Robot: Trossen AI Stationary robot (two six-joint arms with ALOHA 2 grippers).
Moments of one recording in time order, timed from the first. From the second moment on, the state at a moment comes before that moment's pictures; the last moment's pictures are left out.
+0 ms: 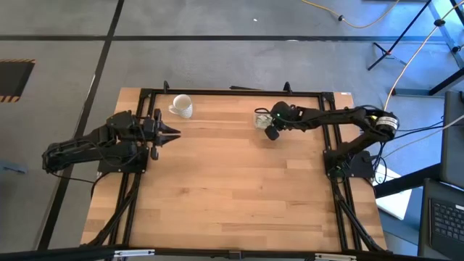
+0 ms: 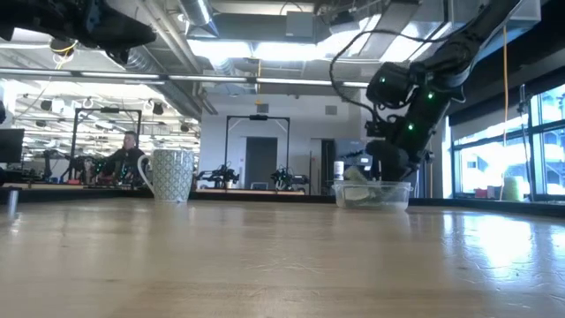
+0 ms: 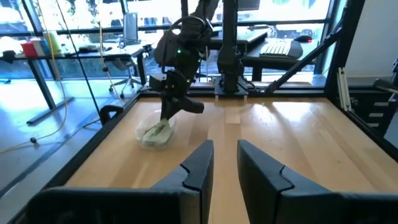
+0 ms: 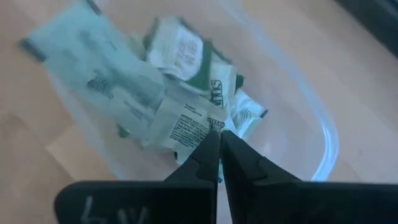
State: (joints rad) left arm 0.29 0.27 0.40 -0.24 0.19 0.04; right arm -0.48 1.52 0.70 -0.20 0.24 0.21
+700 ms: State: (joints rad) left arm 0.29 0.27 0.40 -0.26 0.19 0.04; right arm -0.49 1.52 0.74 -0.20 0.24 0.20
